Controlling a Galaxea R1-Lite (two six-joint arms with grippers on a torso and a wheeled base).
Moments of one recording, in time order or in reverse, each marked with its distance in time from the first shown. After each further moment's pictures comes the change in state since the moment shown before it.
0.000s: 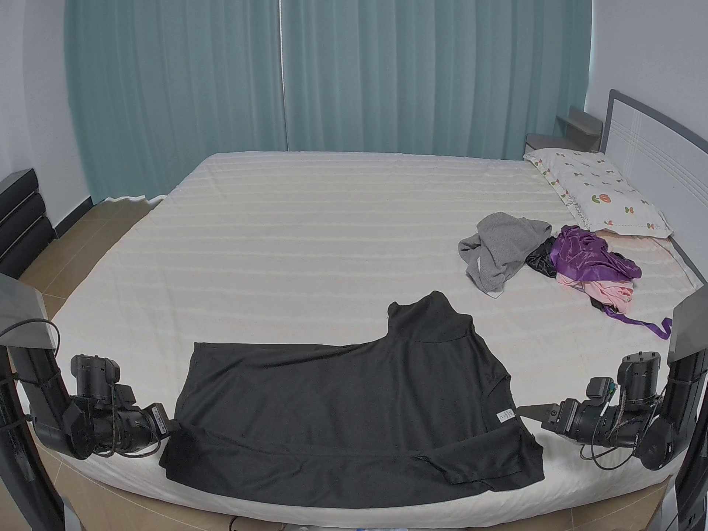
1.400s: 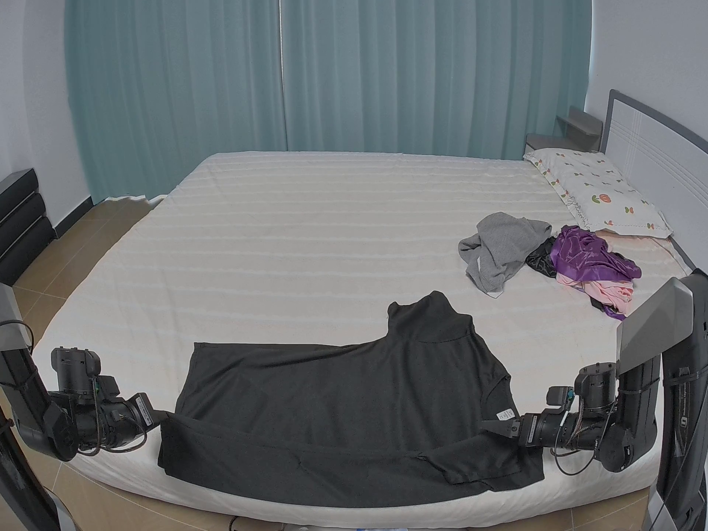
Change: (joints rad) left arm 0.035 -0.144 0.043 0.020 -0.011 -0.023; right arm 0.083 0.281 -0.171 -0.097 -0.023 -0.191
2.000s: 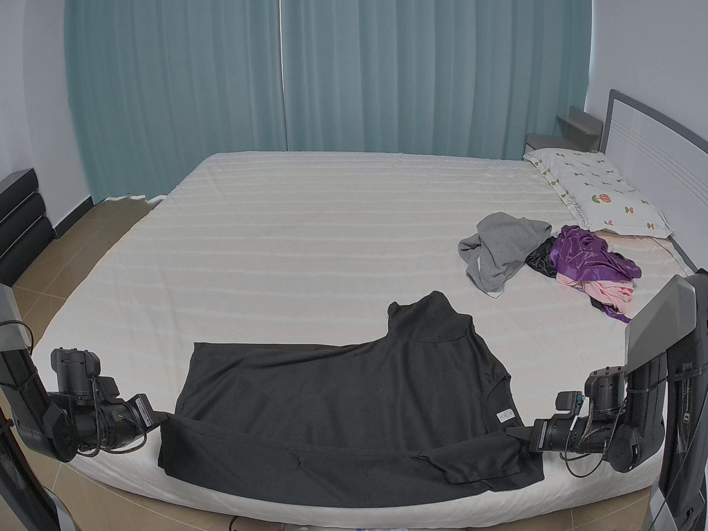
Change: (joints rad) left arm 0.001 -0.001 0.006 0.000 0.000 -0.001; right arm -0.054 0.004 0.050 0.000 0.046 -0.063
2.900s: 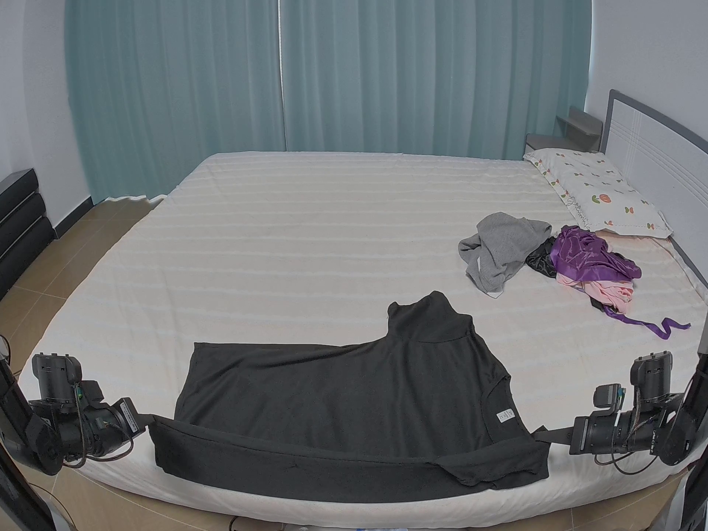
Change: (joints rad) left arm 0.037 -0.131 0.090 0.002 0.002 -0.003; right arm -0.067 -0.477 0.121 0.414 0.101 -0.022
